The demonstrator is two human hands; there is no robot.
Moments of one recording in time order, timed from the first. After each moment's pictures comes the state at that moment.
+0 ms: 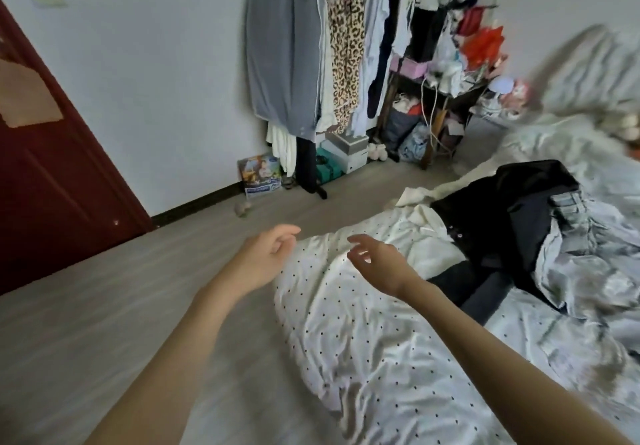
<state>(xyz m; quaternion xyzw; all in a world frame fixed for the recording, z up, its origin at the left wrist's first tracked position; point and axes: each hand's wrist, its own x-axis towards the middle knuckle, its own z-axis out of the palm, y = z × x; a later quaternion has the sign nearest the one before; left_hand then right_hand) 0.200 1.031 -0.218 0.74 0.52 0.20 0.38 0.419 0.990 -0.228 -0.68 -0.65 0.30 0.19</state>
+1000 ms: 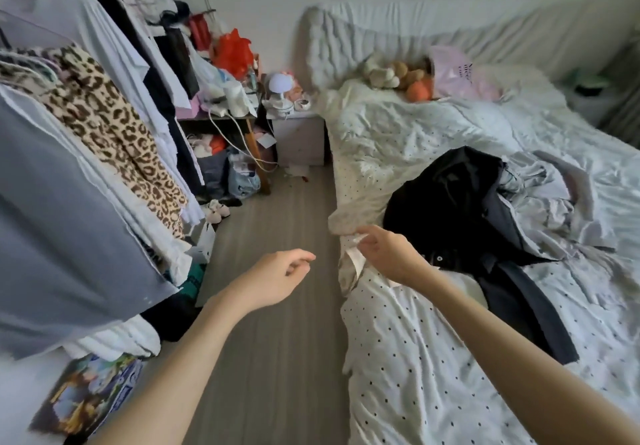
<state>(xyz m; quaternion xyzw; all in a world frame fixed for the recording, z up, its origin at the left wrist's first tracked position) 0.419 1.600 -0.232 0.92 0.09 -0.12 0.37 0.530 1.402 -0.232 -0.91 -0.24 0.17 0.30</state>
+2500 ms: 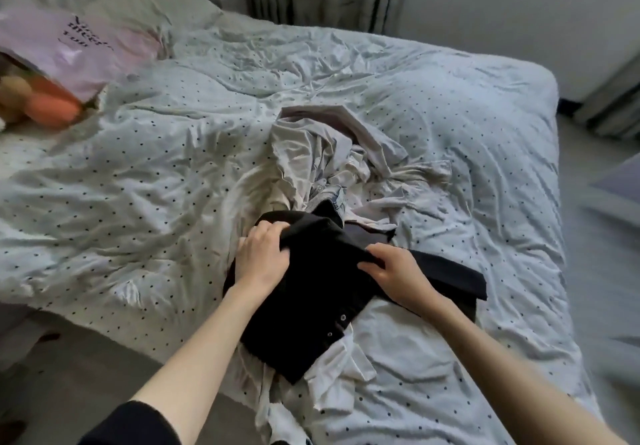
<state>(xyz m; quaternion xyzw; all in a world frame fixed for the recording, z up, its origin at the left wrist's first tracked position) 0.972 1.384 -0.326 0.92 -0.33 -0.13 0.16 0.797 1.240 -0.317 -0.89 0.27 -0.02 0.37</state>
